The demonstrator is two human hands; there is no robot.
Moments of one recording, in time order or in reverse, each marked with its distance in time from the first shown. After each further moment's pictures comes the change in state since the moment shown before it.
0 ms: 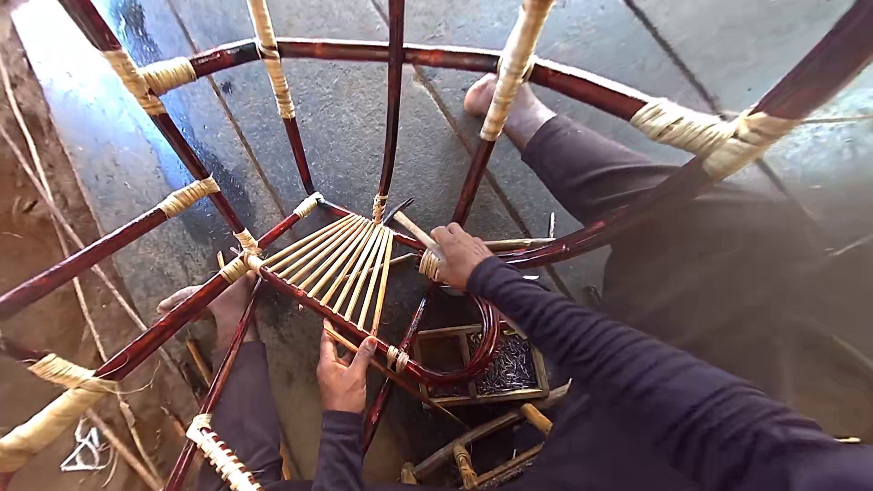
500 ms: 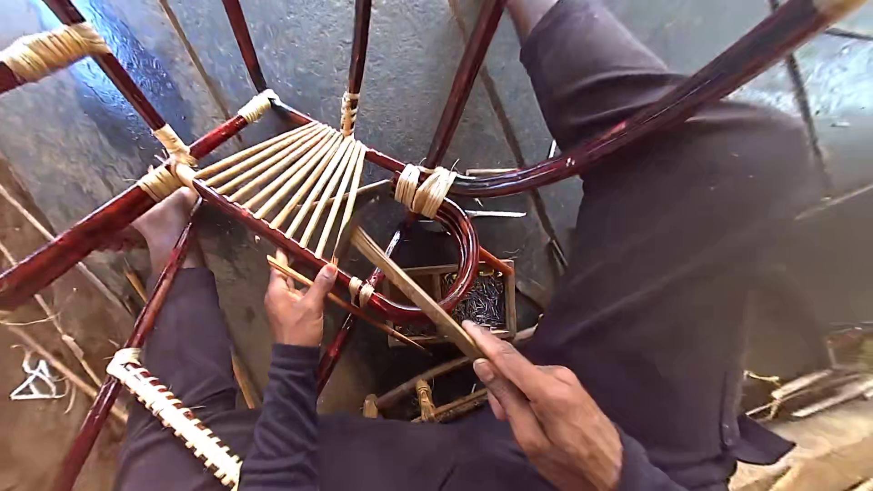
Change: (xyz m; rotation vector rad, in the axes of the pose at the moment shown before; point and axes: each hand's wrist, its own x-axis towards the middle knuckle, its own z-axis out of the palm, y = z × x) left_hand -0.004 0.002 0.006 0.019 -0.014 0.033; right_hand -0.269 0.046 0.067 0.397 0.223 -0.304
